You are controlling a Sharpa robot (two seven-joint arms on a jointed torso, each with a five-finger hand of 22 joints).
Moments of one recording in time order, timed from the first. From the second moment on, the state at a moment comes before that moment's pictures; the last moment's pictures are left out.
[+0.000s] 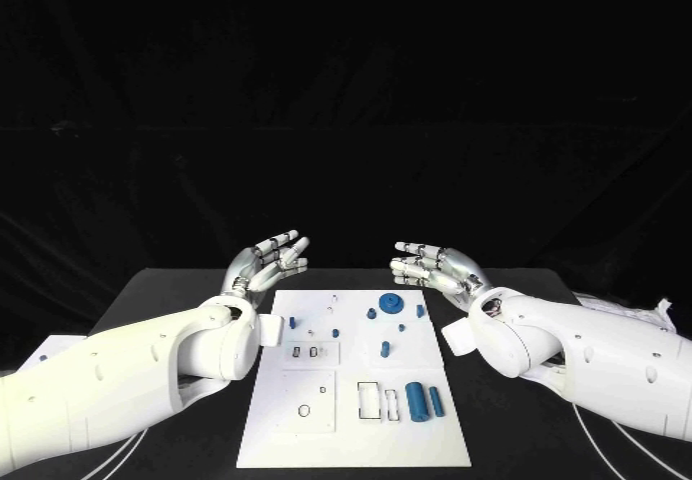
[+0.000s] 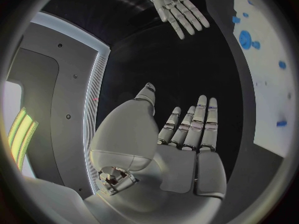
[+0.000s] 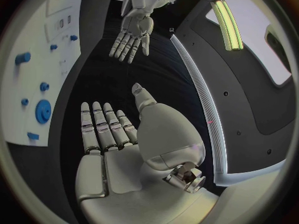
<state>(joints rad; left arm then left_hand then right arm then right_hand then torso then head) 1.08 -0.78 -0.03 1.49 -0.03 -0.58 0.52 1.28 0.02 0.01 0.22 0.12 0.51 0.16 0.10 0.06 0.56 0.25 0.11 0.06 0.75 0.22 0.17 0.10 0.14 0.58 0.29 0.25 0.13 1.09 -0.78 -0.01 1.46 -0.31 -0.35 0.32 1.28 0.15 -0.03 -0.06 0.26 0.46 0.15 0.08 0.05 0.59 0.23 0.10 0.05 0.59 0.21 0.10 0.05 0.13 0.48 0.29 0.15 0.08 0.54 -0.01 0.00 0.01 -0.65</state>
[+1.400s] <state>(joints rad) 1.16 -1.03 0.00 1.88 0.00 -0.41 0.47 1.35 0.04 -0.03 0.13 0.12 0.97 0.20 0.13 0.07 1.08 0.14 0.12 0.07 1.25 0.07 0.29 0.30 0.17 1.04 0.17 0.51 0.24 1.25 -0.77 0.02 1.46 -1.70 -0.25 -0.07 1.25 -0.02 0.26 -0.16 0.19 1.07 0.13 0.07 0.07 1.22 0.07 0.07 0.07 1.47 -0.01 0.56 0.41 0.16 1.19 0.09 1.03 0.69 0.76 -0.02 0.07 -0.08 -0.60</state>
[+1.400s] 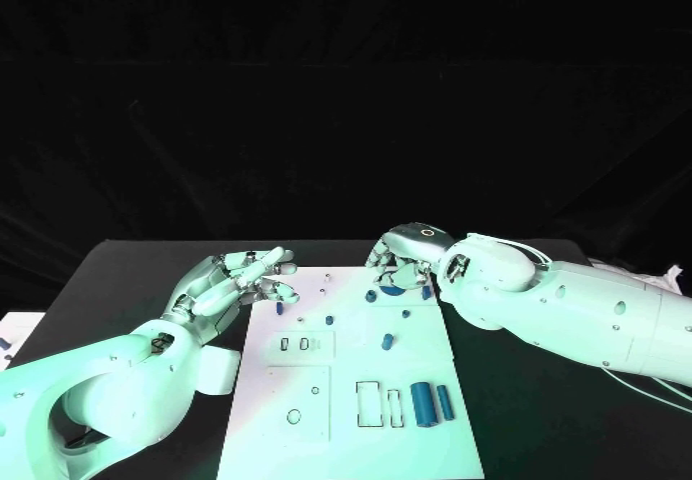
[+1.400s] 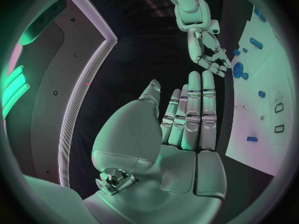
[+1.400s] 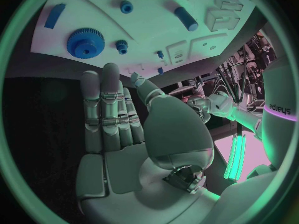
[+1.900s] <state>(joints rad) 1.17 -1.04 0.00 1.89 0.00 -0.40 0.47 1.35 0.04 -0.03 0.13 0.12 0.97 0.20 0.12 0.07 1.08 0.14 0.12 0.07 1.24 0.07 0.29 0.31 0.17 1.04 0.17 0.52 0.24 1.25 -0.74 0.02 1.45 -1.79 -0.15 -0.11 1.27 -0.06 0.32 -0.10 0.19 1.07 0.13 0.07 0.07 1.19 0.07 0.07 0.07 1.47 -0.01 0.85 0.65 0.11 1.28 0.09 1.29 1.04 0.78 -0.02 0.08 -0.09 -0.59</state>
